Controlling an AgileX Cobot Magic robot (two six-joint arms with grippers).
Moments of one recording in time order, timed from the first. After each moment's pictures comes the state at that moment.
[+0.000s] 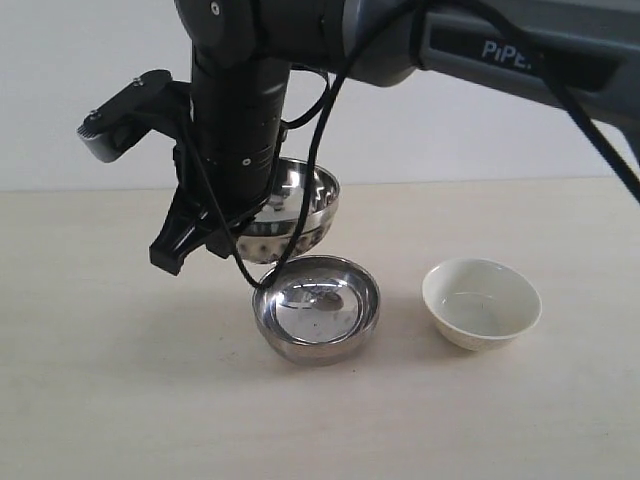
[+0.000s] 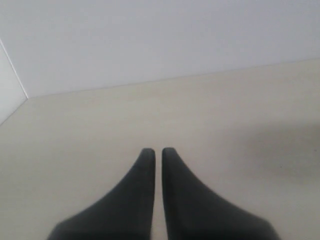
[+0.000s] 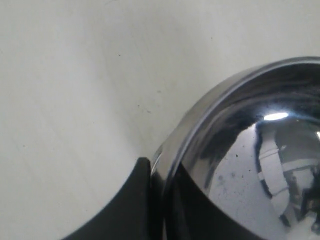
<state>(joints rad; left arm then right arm) 0.05 0.00 0.00 0.05 0.26 0.09 0.86 2.08 -2.03 -0.02 1.19 -0.34</state>
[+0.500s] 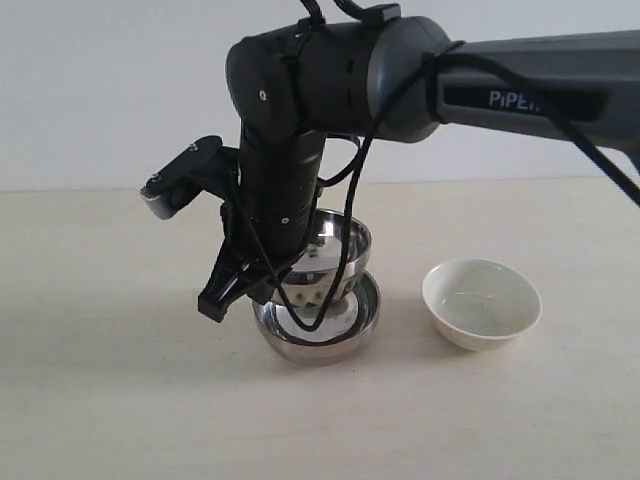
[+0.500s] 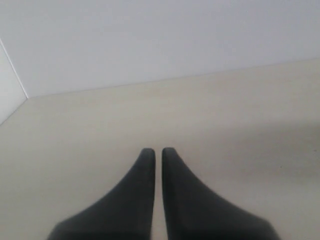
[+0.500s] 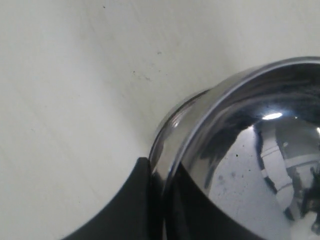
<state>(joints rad) 0.05 0.00 0.00 0.05 0.26 0.09 0.81 2.08 -1.81 0.00 1.06 -0.33</state>
